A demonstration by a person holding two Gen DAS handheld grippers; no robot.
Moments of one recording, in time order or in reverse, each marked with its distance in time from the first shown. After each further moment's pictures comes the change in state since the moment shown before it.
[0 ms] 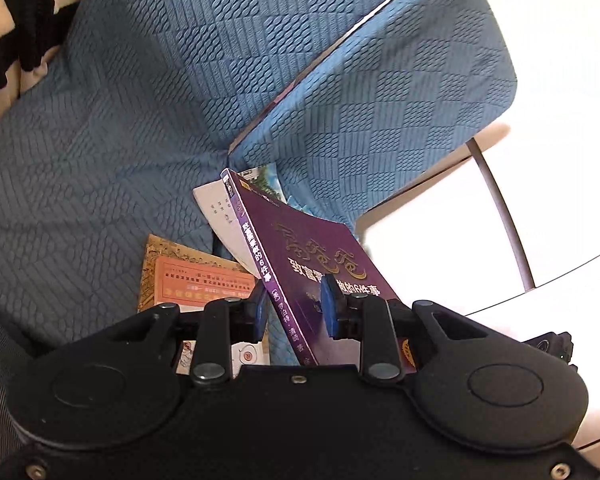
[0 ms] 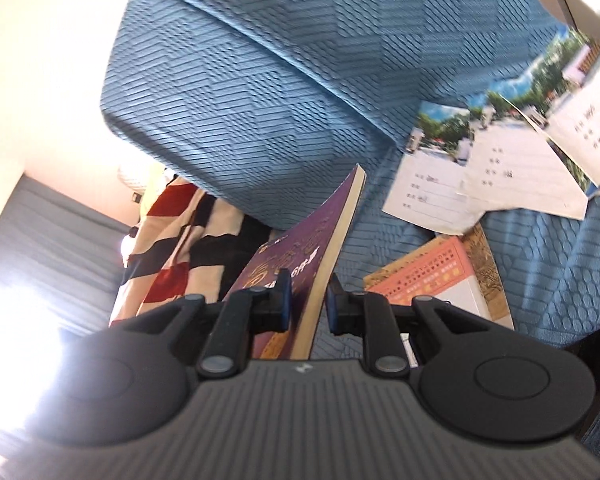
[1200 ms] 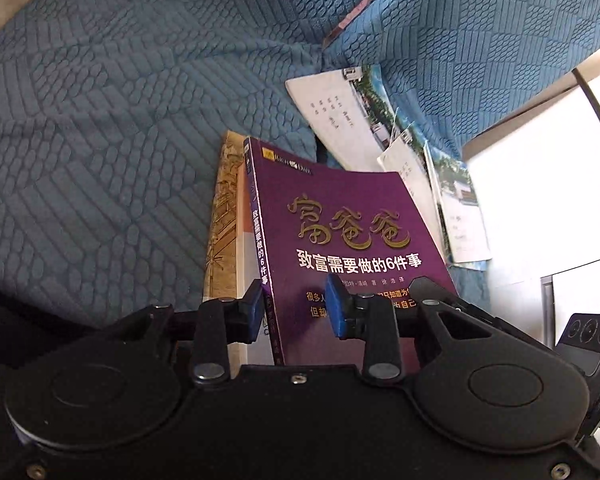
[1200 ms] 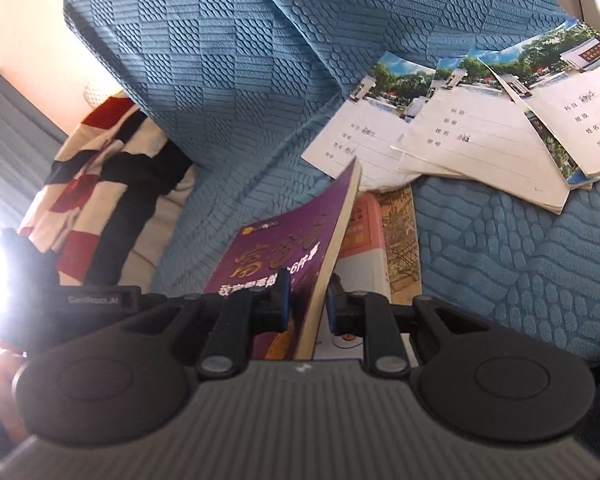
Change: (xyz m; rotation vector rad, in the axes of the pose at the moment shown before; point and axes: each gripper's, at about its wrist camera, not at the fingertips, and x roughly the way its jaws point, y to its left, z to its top) left arm 0.122 0.080 -0.056 -0.003 0.182 0.208; right arm 0.078 -0.089 -0.049 -0.252 0.094 -0.177
